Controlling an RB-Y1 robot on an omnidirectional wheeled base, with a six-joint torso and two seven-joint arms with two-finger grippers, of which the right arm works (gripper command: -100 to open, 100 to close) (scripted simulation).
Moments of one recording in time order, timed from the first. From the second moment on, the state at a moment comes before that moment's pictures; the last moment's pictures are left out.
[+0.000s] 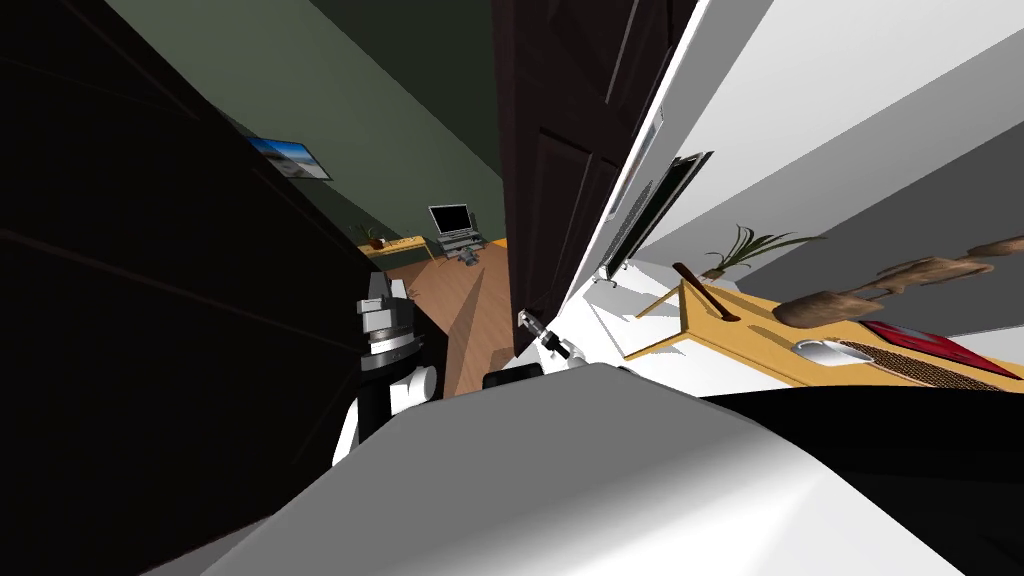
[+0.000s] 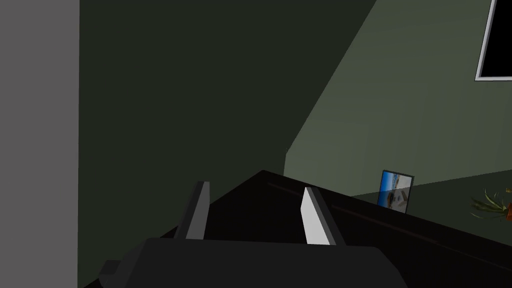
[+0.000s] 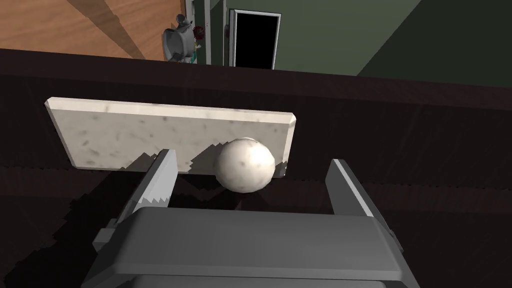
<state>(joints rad) -0.14 -0.16 0.16 -0.64 0.43 -0.94 -0.46</state>
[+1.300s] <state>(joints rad) -0.13 -0.14 0.15 -0.64 0.41 -0.92 -0.42</state>
